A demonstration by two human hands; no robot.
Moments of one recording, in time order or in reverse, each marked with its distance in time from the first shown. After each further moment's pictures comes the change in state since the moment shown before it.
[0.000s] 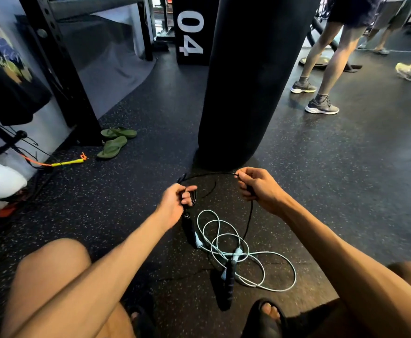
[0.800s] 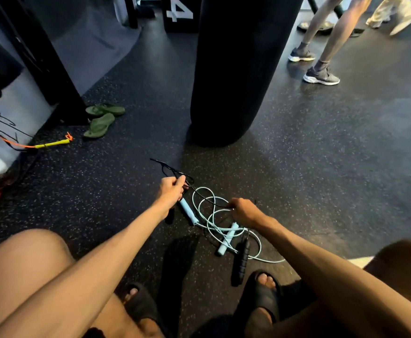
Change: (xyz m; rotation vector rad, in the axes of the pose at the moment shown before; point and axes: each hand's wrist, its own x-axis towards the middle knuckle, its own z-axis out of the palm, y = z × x) left_hand 0.019 -0.047 -0.023 0.709 0.232 0.220; right_hand -0.002 0.164 -0.005 -1.093 -0.050 0.237
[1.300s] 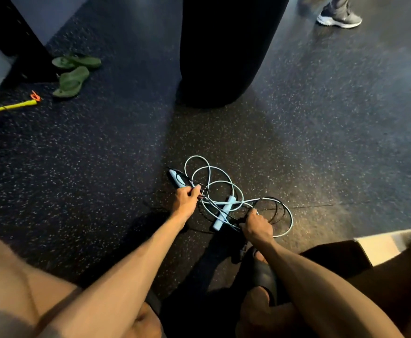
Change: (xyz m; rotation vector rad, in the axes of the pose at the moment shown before) left_hand 0.000 -0.125 0.082 0.191 -0.085 -0.133; right_hand -0.016 0.095 0.134 -0.055 -0.061 0.535
